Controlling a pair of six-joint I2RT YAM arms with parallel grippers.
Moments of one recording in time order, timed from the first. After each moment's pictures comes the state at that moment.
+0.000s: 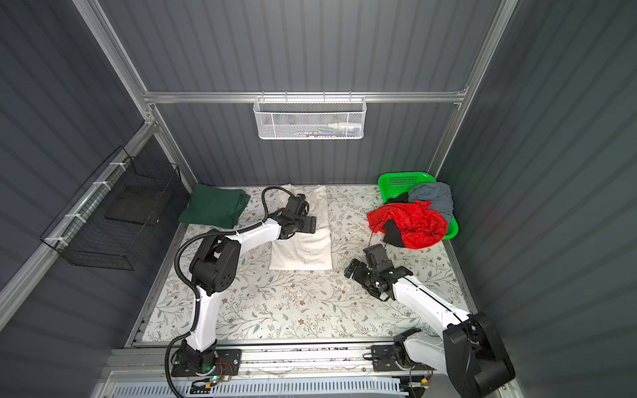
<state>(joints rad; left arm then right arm) -0.61 2.16 1.62 -0.26 -0.14 -0.30 0.39 1.17 0.55 -0.40 -0.15 0.90</state>
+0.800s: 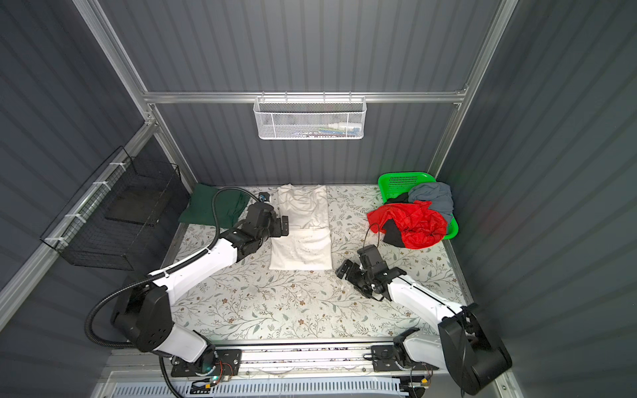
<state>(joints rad) -0.56 1.49 1.10 -0.24 -0.33 -0.35 0.46 1.24 0.56 -0.28 -0.25 0.96</state>
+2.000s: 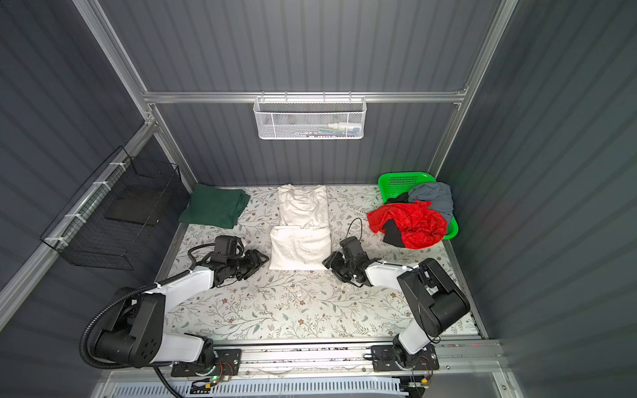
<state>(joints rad) -0.26 1.41 0.60 -0.09 0.38 -0.81 0.53 1.60 0.65 0.11 -0.26 1.12</state>
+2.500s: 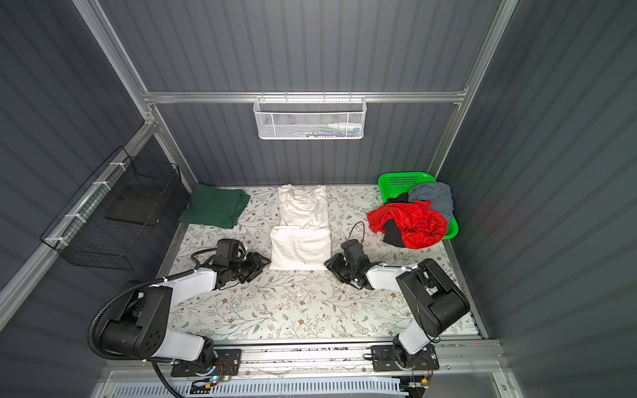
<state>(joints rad) -0.27 1.47 0.56 0.02 0.42 -0.88 0.53 1.60 0.60 0.19 -0.25 1.17</state>
